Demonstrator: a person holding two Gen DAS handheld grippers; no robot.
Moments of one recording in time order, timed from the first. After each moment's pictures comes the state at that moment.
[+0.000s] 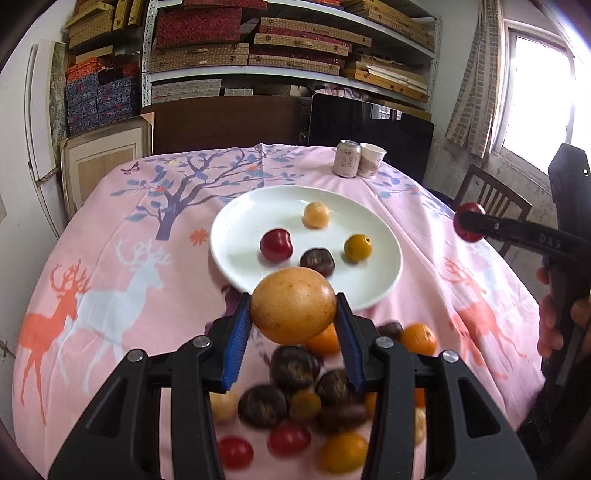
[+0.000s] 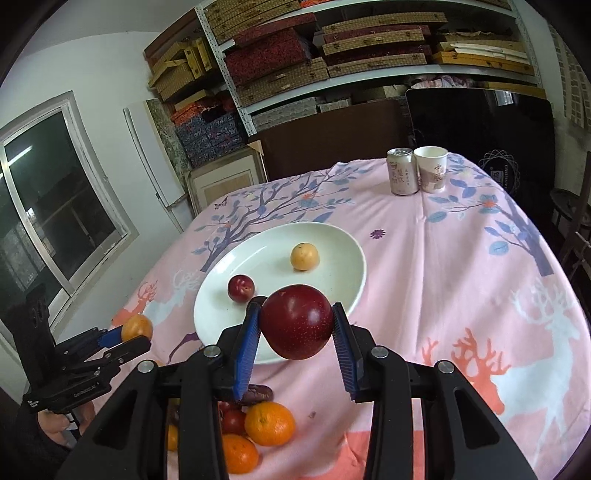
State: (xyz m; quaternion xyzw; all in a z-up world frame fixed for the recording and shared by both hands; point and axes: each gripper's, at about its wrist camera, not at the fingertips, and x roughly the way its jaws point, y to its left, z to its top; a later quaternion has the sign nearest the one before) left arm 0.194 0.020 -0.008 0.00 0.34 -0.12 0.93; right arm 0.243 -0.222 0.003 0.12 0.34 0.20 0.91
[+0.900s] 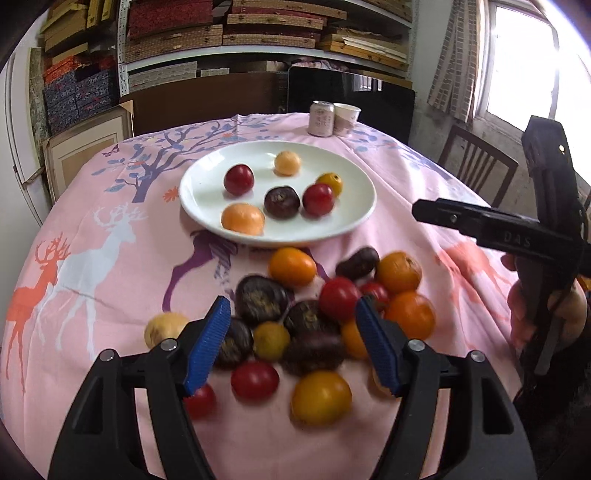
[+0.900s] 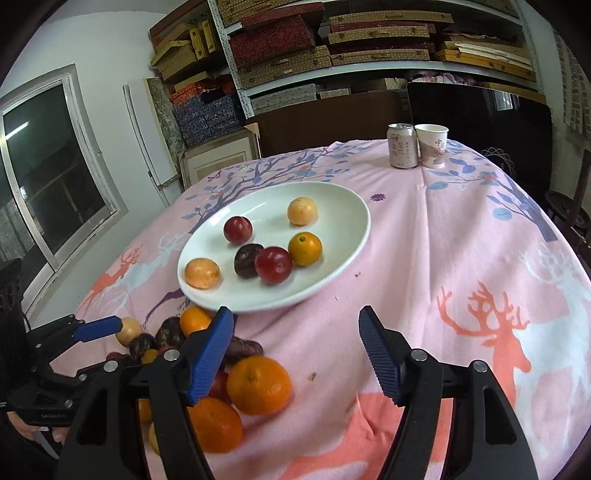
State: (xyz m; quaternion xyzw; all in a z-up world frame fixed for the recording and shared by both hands) left arm 0.141 -0.002 -0.050 0.05 0.37 -0.15 0.91; right arm 0.202 -0.204 -0.047 0.08 0.34 0.17 0.92
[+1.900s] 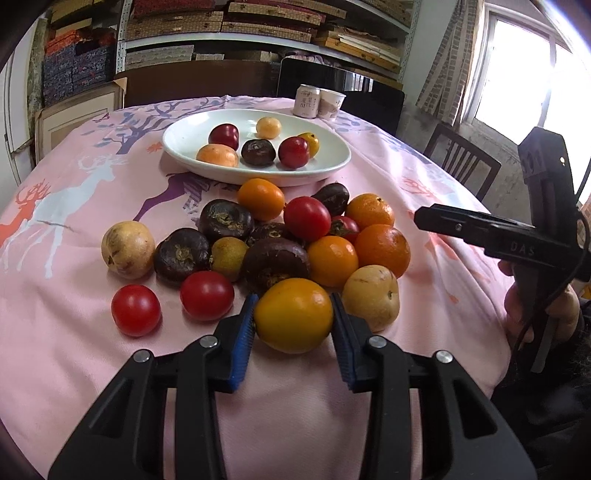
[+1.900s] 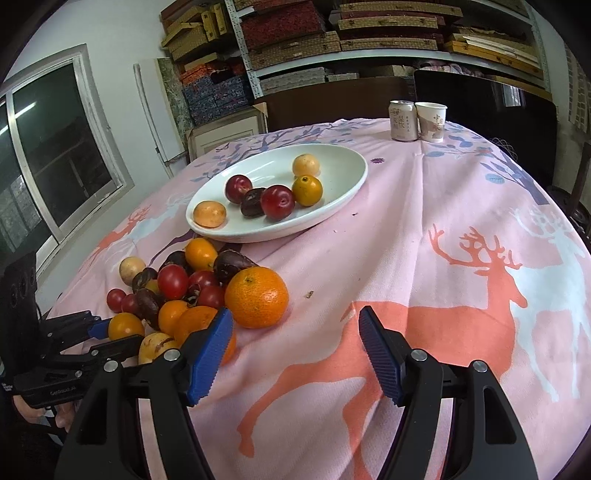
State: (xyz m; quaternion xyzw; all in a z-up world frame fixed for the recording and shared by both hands) left arm 0.113 0.002 -0.090 -0.02 0.38 -0.18 0.91; right arm 0.160 -0.210 -0.073 0.05 0.36 0.20 0.91
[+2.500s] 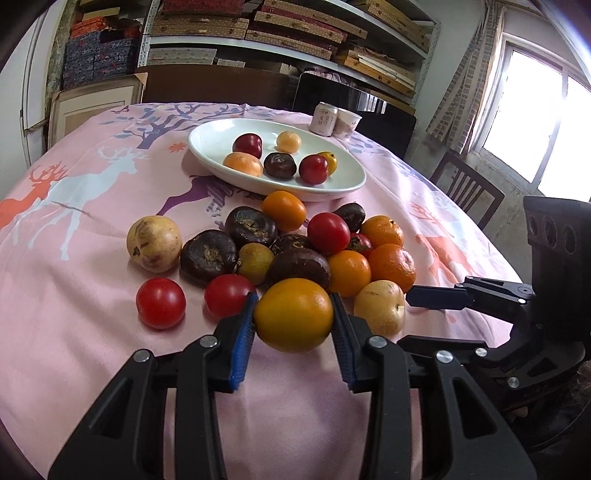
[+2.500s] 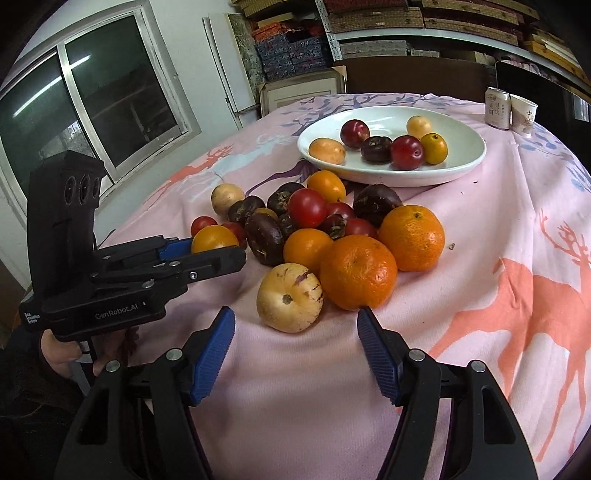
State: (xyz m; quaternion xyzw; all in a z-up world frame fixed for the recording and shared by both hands) left arm 0.107 0.020 -0.088 -0.06 0.36 -0.16 0.92; right arm 0.121 -0.134 -0.081 0.00 0.41 0.32 0.85
